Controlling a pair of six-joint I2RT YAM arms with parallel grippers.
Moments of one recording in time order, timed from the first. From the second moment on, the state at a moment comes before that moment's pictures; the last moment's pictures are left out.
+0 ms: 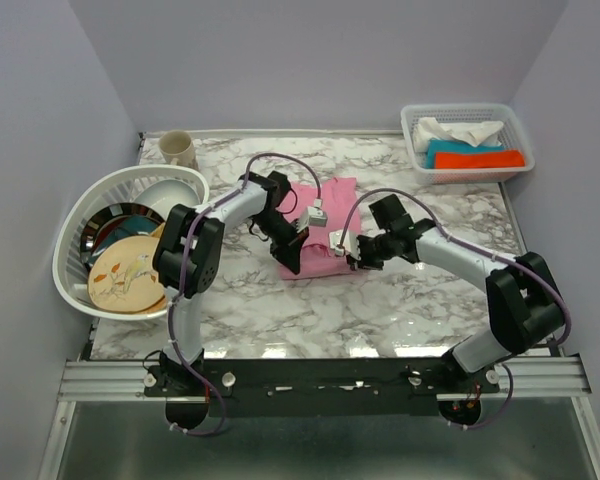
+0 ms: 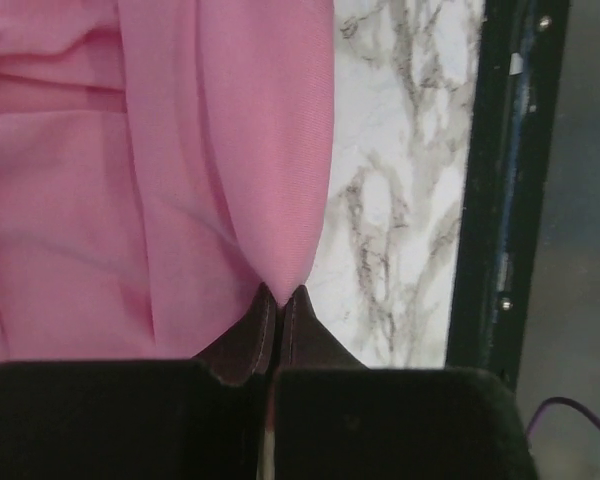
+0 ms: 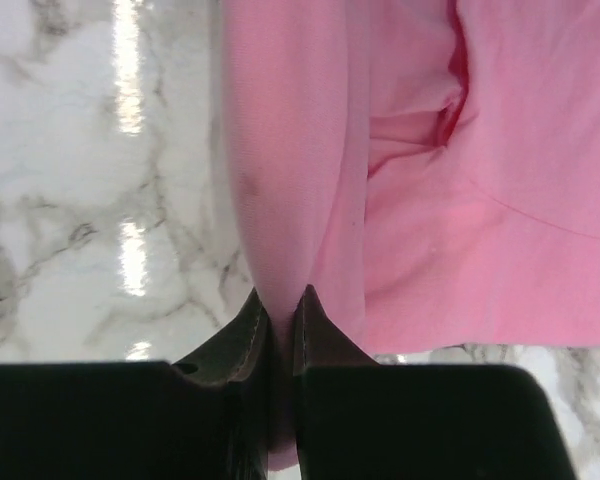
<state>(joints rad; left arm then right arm) -0.46 2.03 1.51 -1.13 0.87 0.88 0.51 1.54 0.89 -0.40 -0.53 -1.07</state>
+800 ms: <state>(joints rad) -0.39 2.27 1.70 -1.33 1.02 0.82 0.39 2.11 1.52 -1.27 -0.80 -1.27</state>
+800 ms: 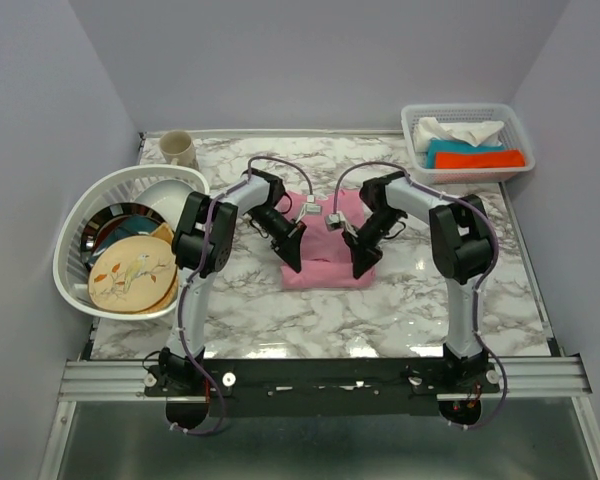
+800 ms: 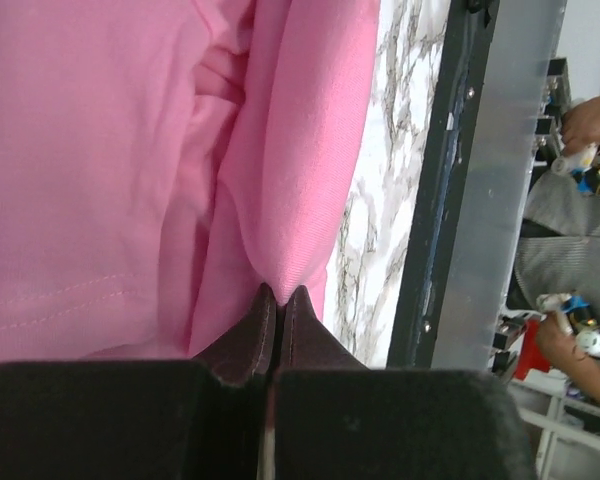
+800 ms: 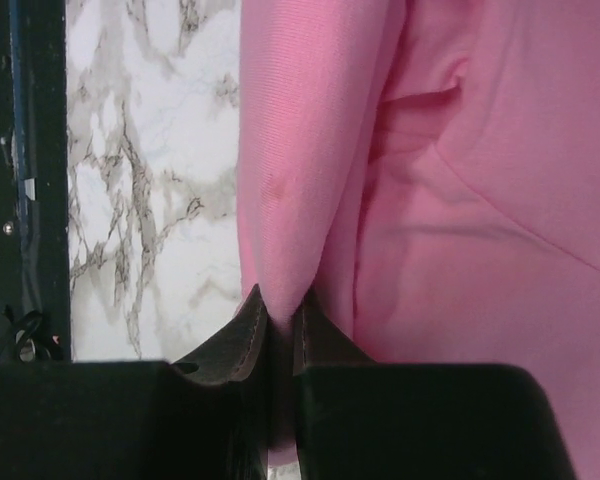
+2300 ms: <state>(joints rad) -0.89 1.16 0.42 0.09 0.06 0.64 0.37 2.42 1.87 -1.46 -0.81 -0.97</state>
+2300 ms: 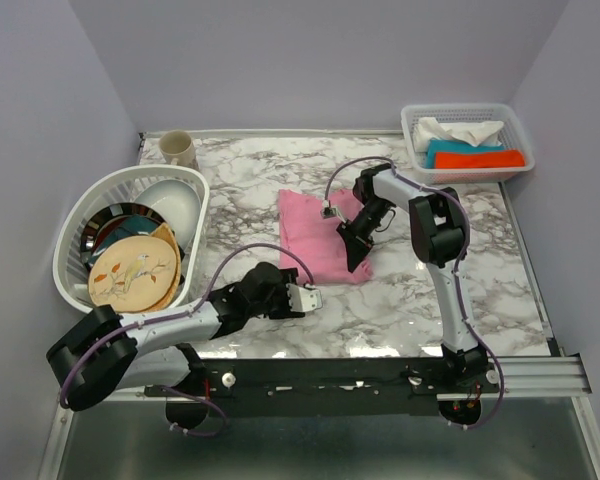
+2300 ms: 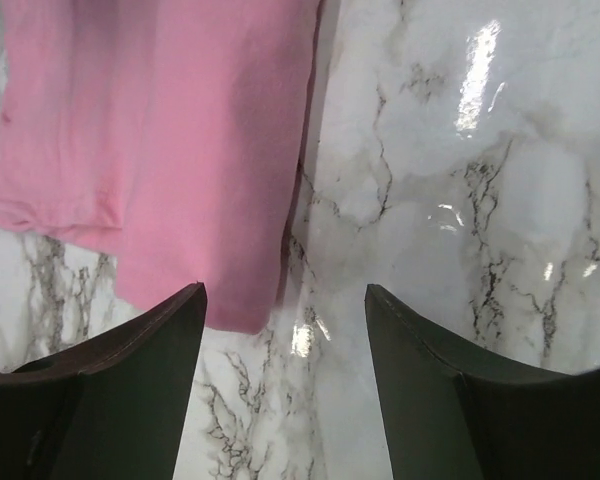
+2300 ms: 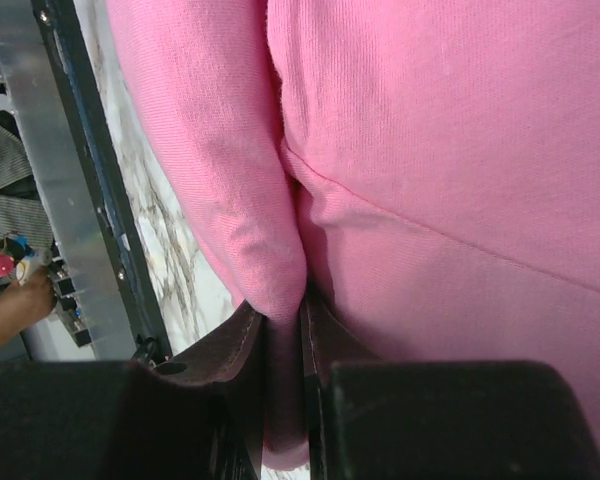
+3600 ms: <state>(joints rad) -0.91 1.47 0.62 0.05 0.00 0.86 0.36 2.38 1.85 -1.53 -0.87 -0.91</state>
